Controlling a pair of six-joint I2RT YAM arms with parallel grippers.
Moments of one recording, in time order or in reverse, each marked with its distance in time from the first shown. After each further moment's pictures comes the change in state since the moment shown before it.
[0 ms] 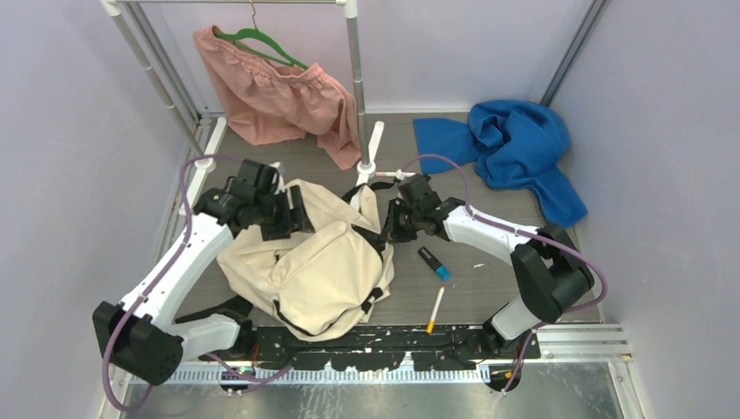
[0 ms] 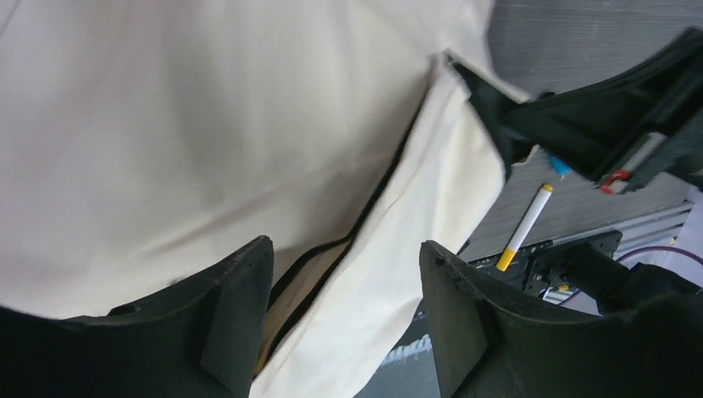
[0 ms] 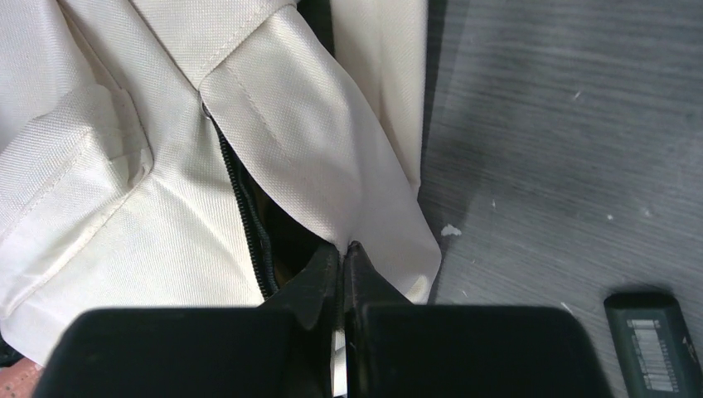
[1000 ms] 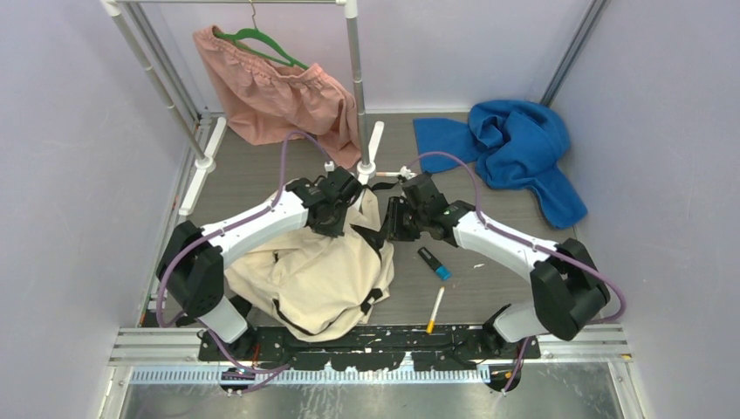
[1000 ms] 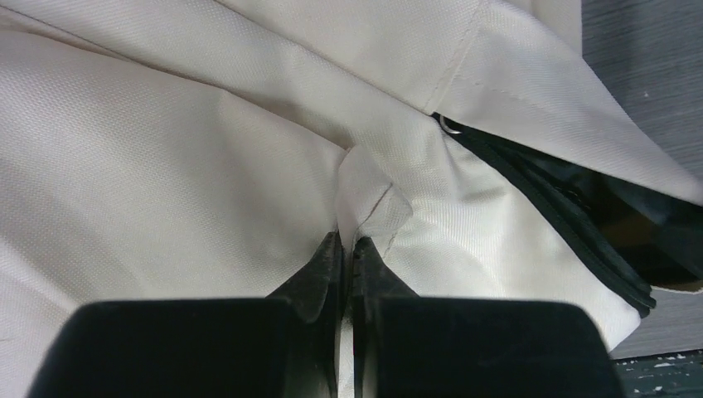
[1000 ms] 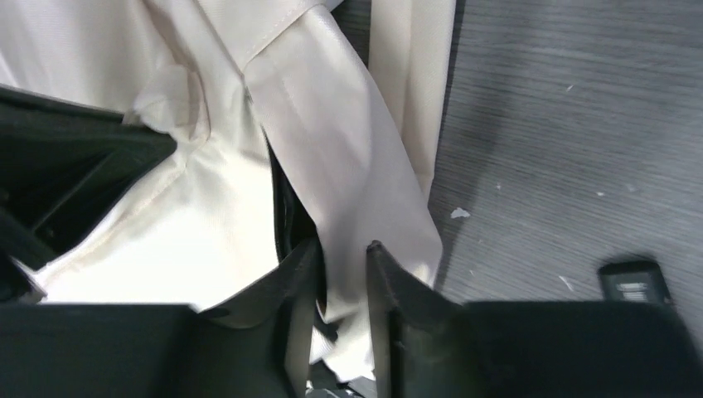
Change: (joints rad) left arm -0.386 0.481 0.193 0.110 -0.416 0.125; right arm 0.014 -0.101 -0.034 -0.006 0.039 0.017
